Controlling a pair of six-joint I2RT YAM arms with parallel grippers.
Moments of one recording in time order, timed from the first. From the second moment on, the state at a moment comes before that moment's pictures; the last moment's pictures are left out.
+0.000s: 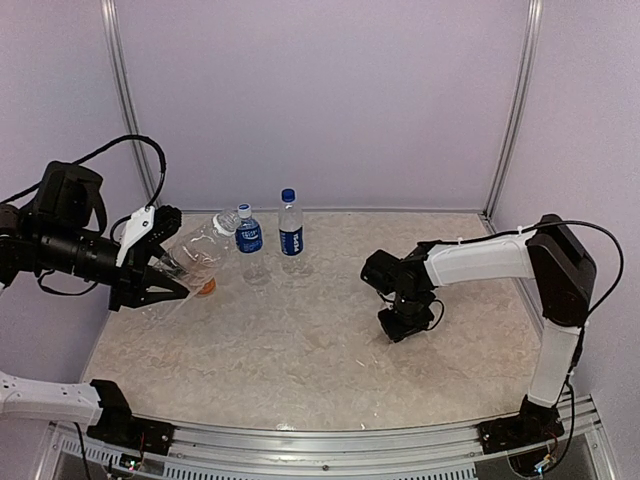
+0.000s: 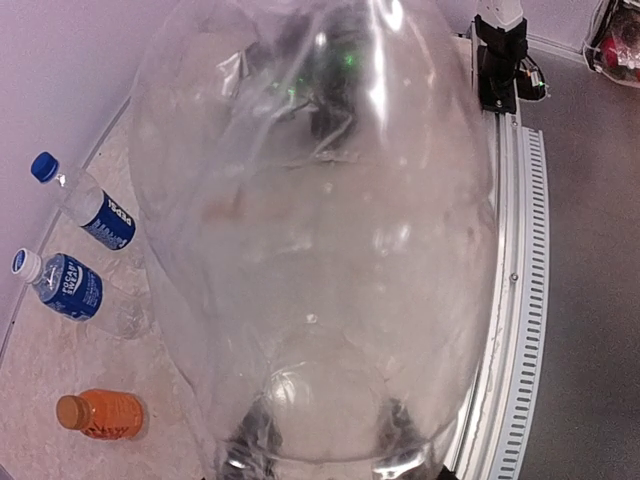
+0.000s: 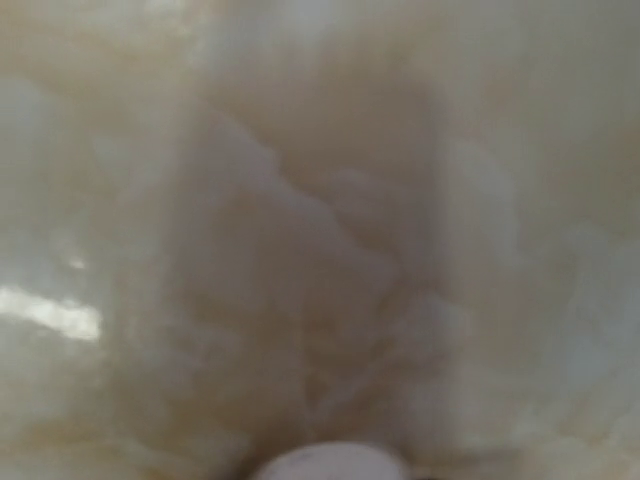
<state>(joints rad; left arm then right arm) -0.77 0.91 1.35 -1.13 0.33 0.41 0.82 1.88 1.23 -0.82 0.20 0.46</state>
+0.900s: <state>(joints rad) -0.77 0.84 1.31 -1.06 0.43 0.42 1.23 1.62 1.53 0.29 -0.34 -0.10</state>
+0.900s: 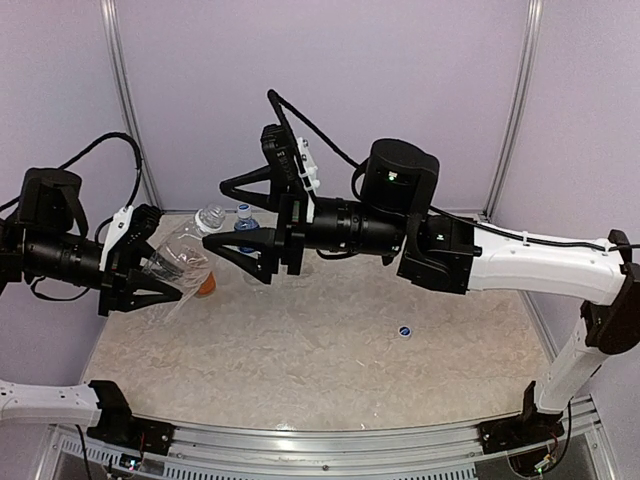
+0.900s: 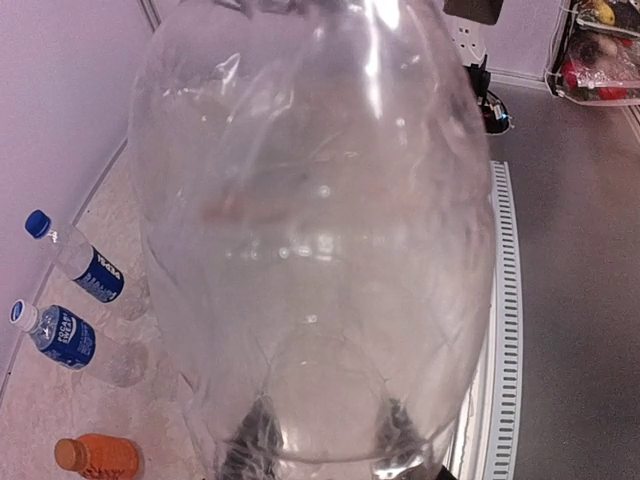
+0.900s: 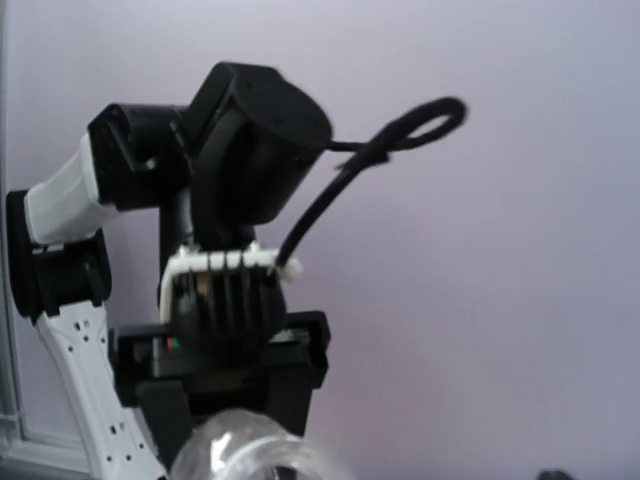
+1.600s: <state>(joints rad) -0.77 0.84 1.31 -1.04 0.44 0.44 1.23 1.75 1.64 0.34 -0.49 0.01</state>
